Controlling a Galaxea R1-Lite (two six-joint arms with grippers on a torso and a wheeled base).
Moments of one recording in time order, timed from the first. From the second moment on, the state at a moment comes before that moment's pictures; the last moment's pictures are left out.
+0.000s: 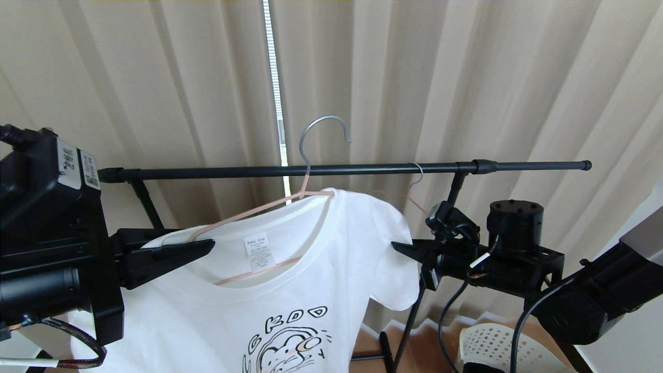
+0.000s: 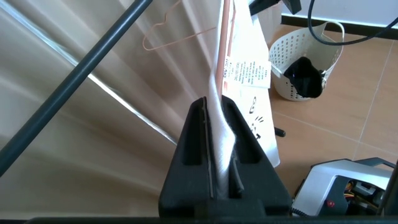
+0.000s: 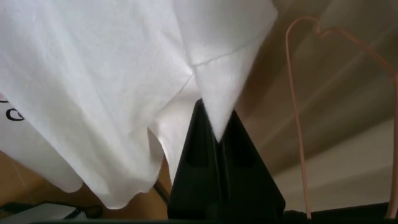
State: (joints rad) left arm -0.43 1.14 -0.76 -0.05 -0.35 0.52; right arm 0.38 2.00 -0.66 -0.99 0.44 -0.31
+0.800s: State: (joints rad) left arm -0.42 1.13 -0.76 -0.05 -0.35 0.52; right arm 0.32 2.01 -0.70 -0.98 0.44 -0.30
